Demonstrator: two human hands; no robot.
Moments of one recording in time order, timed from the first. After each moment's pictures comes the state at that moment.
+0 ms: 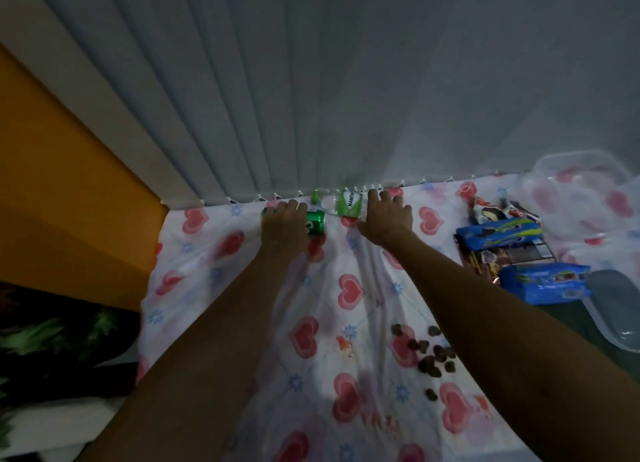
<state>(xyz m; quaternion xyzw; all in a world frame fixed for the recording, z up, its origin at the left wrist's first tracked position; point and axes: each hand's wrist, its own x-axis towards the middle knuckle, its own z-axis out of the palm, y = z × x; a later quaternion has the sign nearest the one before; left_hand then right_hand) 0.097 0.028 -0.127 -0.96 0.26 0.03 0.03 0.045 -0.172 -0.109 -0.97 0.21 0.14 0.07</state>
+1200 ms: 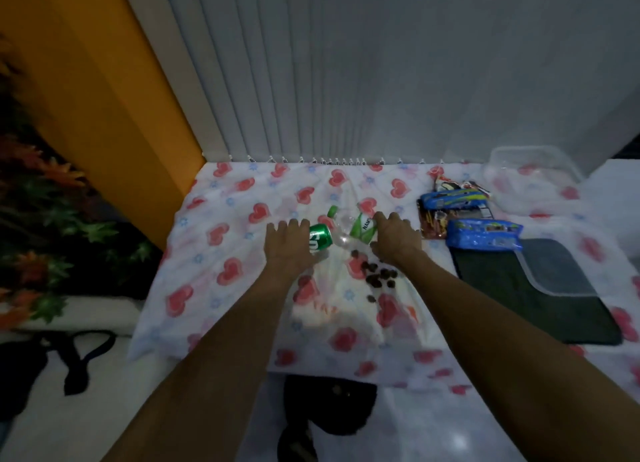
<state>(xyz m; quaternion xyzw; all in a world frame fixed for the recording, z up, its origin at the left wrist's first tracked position) -0.185 0.030 -0.088 -0.99 0.15 0.06 0.00 -0.225 -0.188 -0.059 -0.98 0.12 0.13 0.08</state>
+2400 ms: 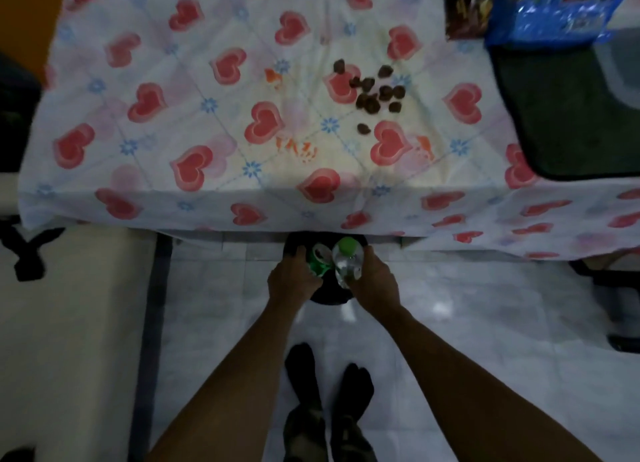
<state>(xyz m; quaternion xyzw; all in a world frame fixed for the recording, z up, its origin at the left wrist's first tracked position) -0.433 0.030 -0.386 -0.93 -0.02 0.34 -0.13 -0.494 -0.126 -0.378 -0.89 0.23 0.18 0.35</state>
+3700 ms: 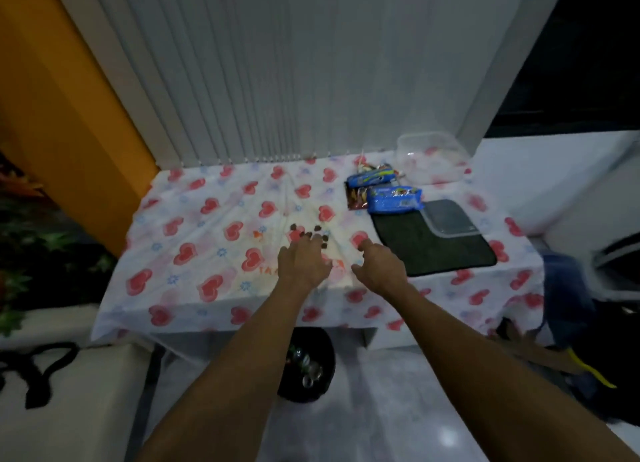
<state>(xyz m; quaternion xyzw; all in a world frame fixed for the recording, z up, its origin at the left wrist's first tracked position) -0.391 -0.085 -0.045 -0.97 0.20 0.06 -0.09 -0.449 -0.251 -0.061 -0.96 0.17 0.04 0.20</state>
